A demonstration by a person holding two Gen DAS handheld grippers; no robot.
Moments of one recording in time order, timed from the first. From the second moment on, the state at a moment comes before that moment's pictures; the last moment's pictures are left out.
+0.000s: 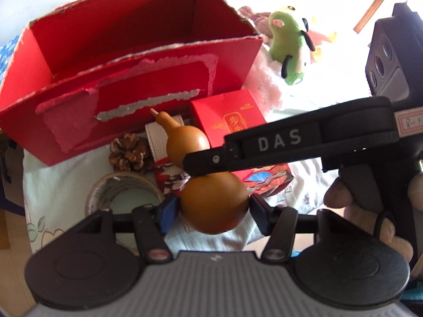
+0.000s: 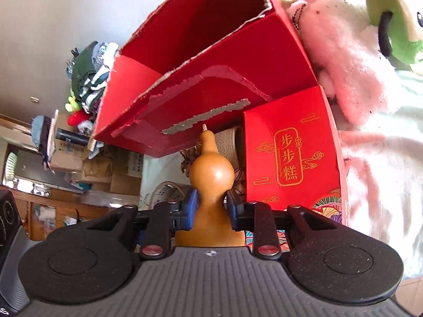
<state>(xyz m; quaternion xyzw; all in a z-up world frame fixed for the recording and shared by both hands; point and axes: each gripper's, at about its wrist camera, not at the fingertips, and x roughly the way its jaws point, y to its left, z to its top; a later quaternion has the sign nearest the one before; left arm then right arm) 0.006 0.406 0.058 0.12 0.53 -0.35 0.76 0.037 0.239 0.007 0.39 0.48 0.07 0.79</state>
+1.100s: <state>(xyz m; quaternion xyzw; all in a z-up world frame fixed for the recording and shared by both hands) 0.162 0.363 0.111 0.15 0.44 -0.37 0.80 0.197 0.204 0.076 0.28 0.40 0.07 0.87</state>
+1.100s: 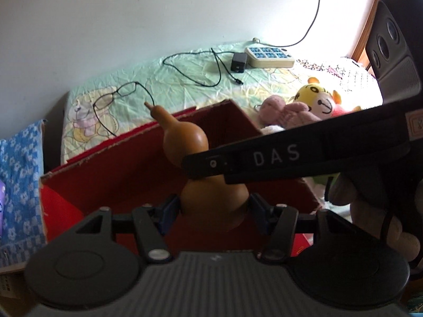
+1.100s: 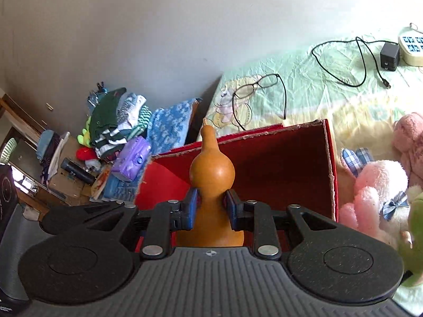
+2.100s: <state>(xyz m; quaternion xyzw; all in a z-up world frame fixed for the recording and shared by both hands) 0.216 0.355 0.025 0.16 0.56 -0.38 0.71 0.242 0.205 -0.006 0.30 0.56 0.04 0.77</state>
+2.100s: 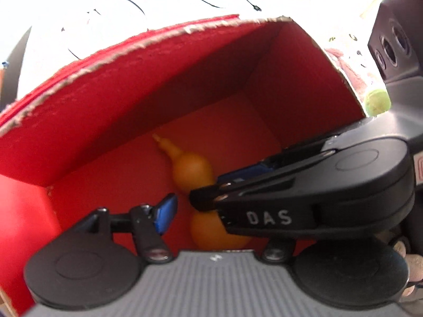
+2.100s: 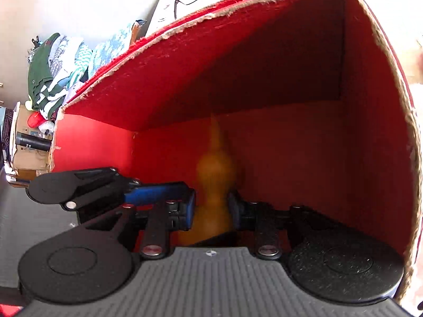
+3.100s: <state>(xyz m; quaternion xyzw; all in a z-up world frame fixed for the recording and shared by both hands) 0.201 0.432 0.064 0.12 0.52 -0.42 0.74 0.232 0.220 0.032 0.21 0.60 -0.01 0.77</state>
